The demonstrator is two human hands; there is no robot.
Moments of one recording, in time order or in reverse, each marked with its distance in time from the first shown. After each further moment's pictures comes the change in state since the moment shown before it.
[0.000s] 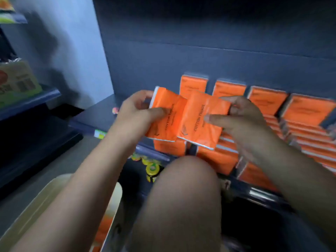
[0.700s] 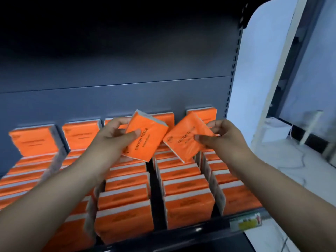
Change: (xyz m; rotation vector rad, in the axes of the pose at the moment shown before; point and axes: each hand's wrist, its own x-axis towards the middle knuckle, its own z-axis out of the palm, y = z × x) left_hand 0.057 0.008 0.332 -0.070 -0.557 0.051; right_hand -0.038 0.041 -0.347 -0.212 0.703 0.029
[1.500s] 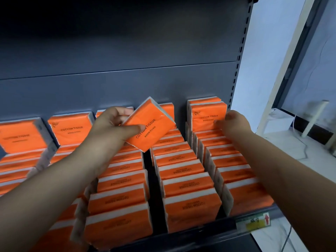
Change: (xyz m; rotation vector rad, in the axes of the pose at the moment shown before) left_hand 0.036 -0.016 0.013 0.021 0.058 0.035; right_hand 0.087 0.040 -0.016 -0.471 0.150 0.206
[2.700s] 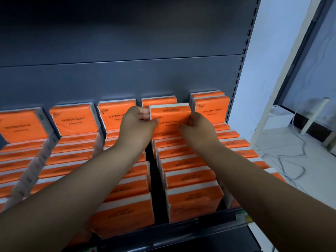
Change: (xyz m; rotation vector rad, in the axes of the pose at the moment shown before) left_hand 0.017 -0.034 0.046 0.114 0.144 0.005; right_hand -0.093 -0.047 0.056 0.043 -0.192 -0.256
